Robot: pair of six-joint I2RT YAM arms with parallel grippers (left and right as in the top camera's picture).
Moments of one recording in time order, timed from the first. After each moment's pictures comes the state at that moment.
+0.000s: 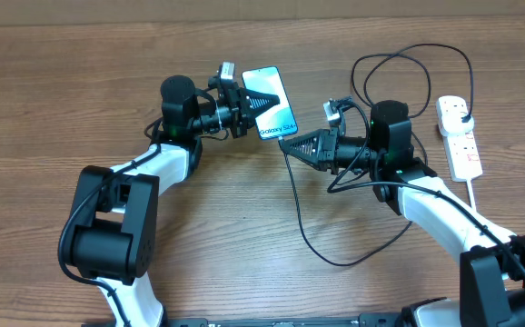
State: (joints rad) left arm -0.22 1.95 1.01 0.80 1.08 -1.54; right arm 0.25 1.56 0.78 0.33 -1.04 1.00
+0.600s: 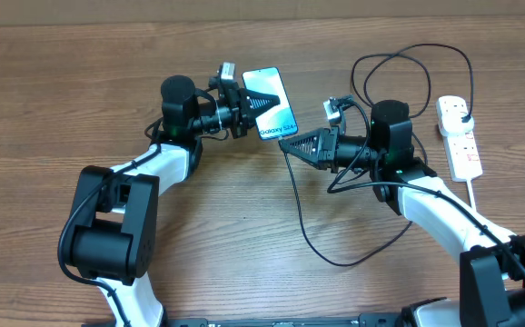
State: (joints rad) left arm -0.22 1.95 1.01 0.80 1.08 -1.53; right arm 0.25 1.56 0.78 0.35 -1.04 1.00
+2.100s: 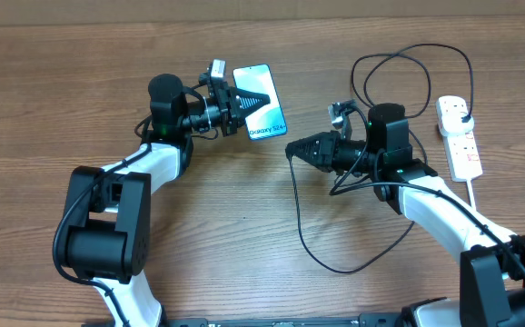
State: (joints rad) left arm -0.16 1.95 1.01 0.81 1.14 -1.45; right arm 0.25 1.56 0.78 0.19 -0.92 0.80
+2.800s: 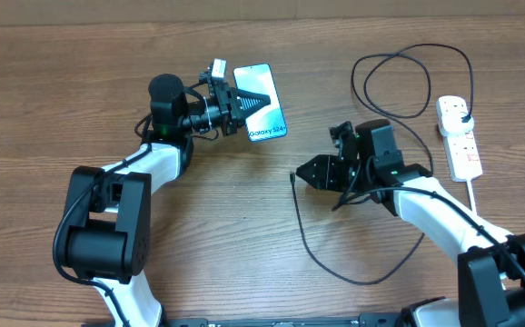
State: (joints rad) left arm -0.16 1.95 1.01 0.81 1.14 -1.40; right arm 0.29 1.56 0.78 -0.20 -0.58 0.44
